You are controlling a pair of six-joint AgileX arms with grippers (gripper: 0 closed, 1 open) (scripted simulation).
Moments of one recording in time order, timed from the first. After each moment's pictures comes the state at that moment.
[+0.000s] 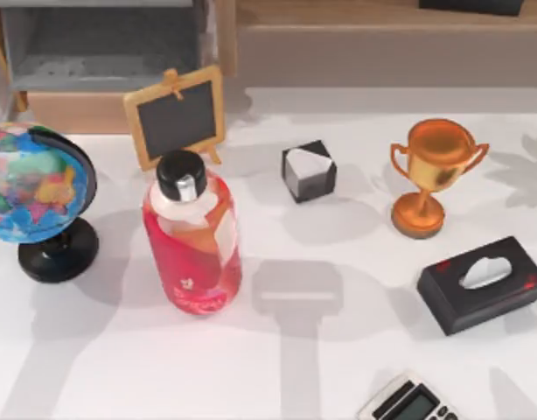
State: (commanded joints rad) left arm -0.51 1.95 2.22 -1.05 -0.41 0.23; right arm 0.00 0.00 0.00 0.00 0.00 0.00
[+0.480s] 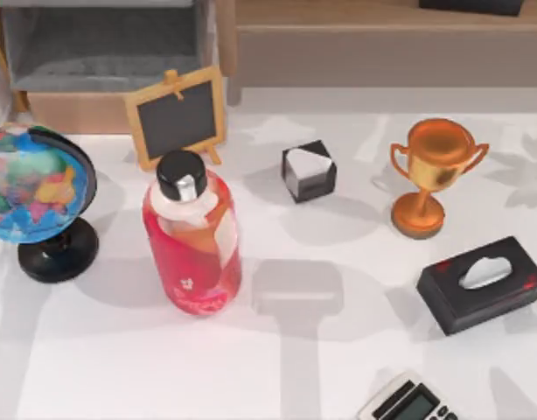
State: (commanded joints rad) left arm -0.02 2.26 2.58 -1.52 -0.20 0.35; right arm 0.00 0.00 0.00 0.00 0.00 0.00
